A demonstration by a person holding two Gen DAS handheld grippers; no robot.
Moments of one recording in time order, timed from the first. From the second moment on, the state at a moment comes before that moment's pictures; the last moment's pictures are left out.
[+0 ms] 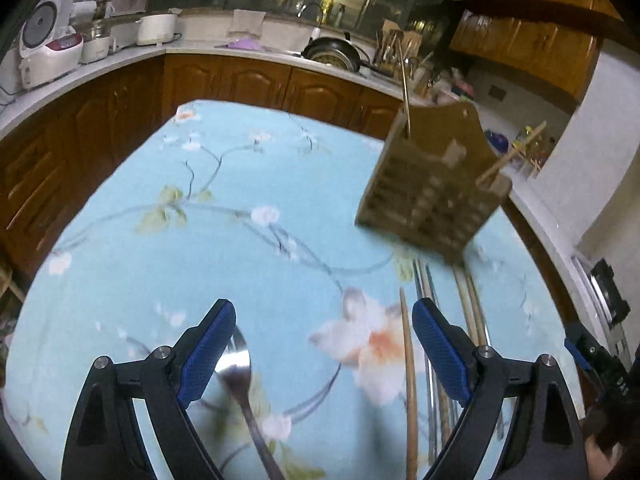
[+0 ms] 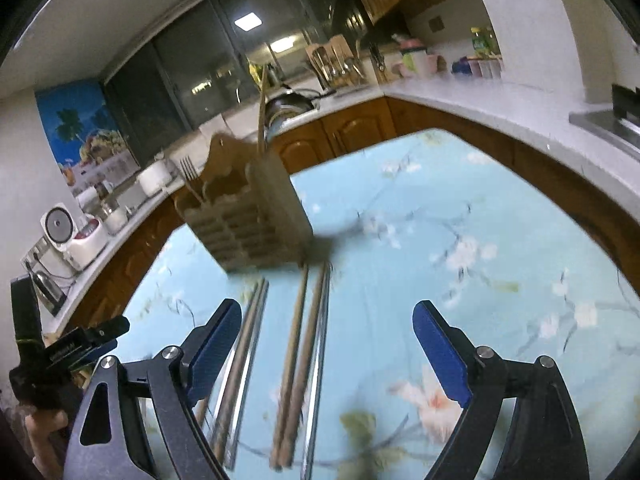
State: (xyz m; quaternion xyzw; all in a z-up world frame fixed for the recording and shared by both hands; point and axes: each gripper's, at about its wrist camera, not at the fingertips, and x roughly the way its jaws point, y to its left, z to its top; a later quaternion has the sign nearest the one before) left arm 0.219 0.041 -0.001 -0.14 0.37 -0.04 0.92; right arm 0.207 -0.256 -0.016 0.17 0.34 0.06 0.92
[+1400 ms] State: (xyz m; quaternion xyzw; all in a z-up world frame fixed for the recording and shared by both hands) left arm 0.297 -0.035 -0.039 -0.05 0.47 -0.10 0.88; right arm 0.297 -0.222 -0.070 0.07 0.46 0.09 0.88
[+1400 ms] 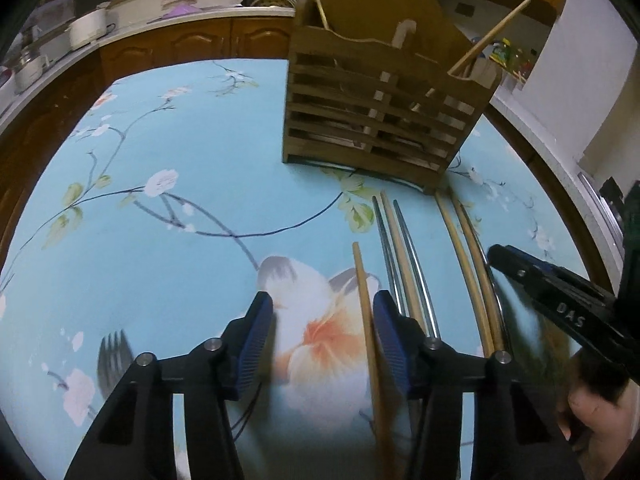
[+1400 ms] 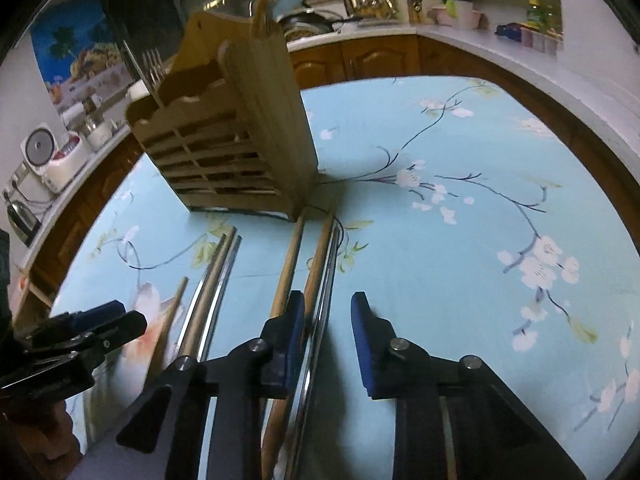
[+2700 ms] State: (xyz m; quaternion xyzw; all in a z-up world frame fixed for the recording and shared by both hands) left arm 0.254 0.004 0.034 -0.10 0.37 -0.16 0.91; right arm 0.253 -0.238 0.035 0.13 0.34 0.12 0.92
